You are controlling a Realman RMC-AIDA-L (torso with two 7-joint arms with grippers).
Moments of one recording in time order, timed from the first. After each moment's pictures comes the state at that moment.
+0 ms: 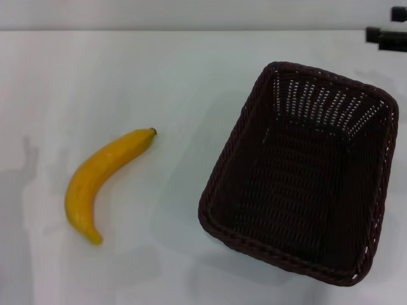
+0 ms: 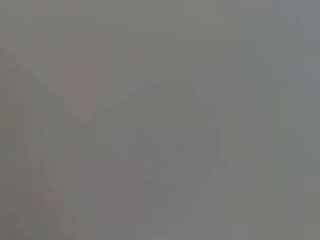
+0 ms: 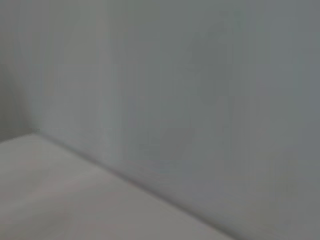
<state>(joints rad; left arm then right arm) 0.04 -2.08 2.31 0.78 -1.06 1.37 0.23 0.46 1.93 -0.96 -1.07 -1.79 -1.19 1.76</state>
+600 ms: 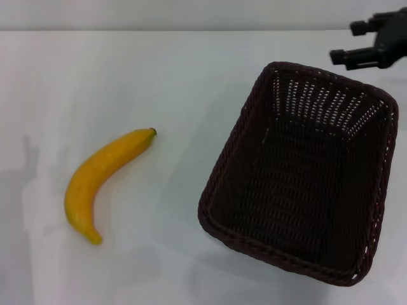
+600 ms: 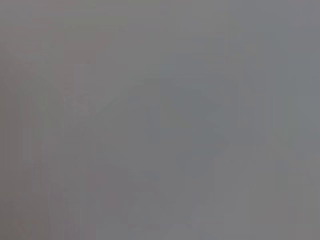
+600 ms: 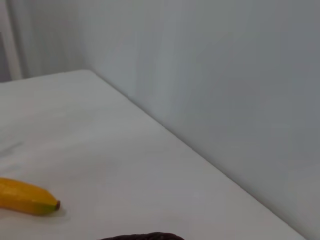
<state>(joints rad) 0.04 -2.08 2.31 0.78 -1.06 1.37 0.23 0.59 1.95 -0.96 -1.15 -2.06 -1.34 1.84</state>
